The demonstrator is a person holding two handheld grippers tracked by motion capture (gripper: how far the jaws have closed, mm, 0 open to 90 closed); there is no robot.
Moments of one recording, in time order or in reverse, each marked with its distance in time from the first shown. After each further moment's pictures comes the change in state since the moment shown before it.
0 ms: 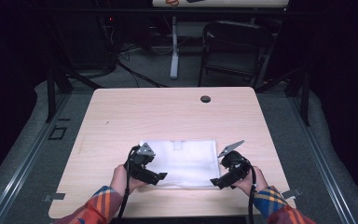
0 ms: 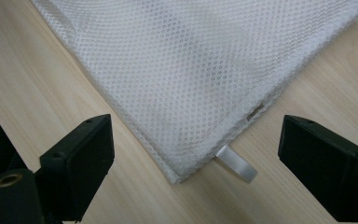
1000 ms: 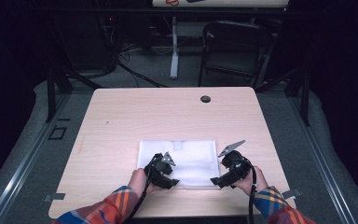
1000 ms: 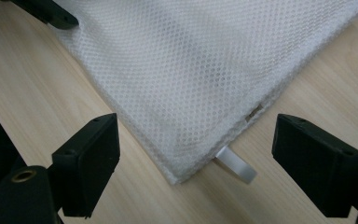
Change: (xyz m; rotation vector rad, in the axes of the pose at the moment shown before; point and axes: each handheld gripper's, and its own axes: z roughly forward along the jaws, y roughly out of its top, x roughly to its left) left arm -0.021 0.005 0.060 0.148 -0.033 0.132; right arm -0.001 0.000 0.000 -0.011 0.009 0.014
